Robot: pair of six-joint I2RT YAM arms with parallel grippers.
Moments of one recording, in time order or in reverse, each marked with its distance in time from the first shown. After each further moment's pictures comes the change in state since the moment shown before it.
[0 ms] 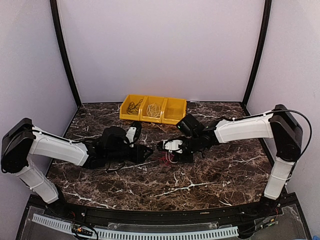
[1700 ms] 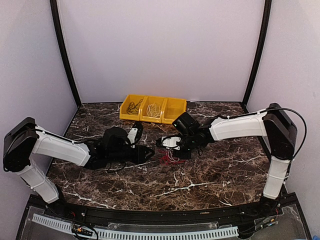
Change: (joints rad) left arm 0.000 0.029 0.000 0.034 0.034 -0.009; right arm -0.008 0.056 0.074 -0.030 0.126 0.019
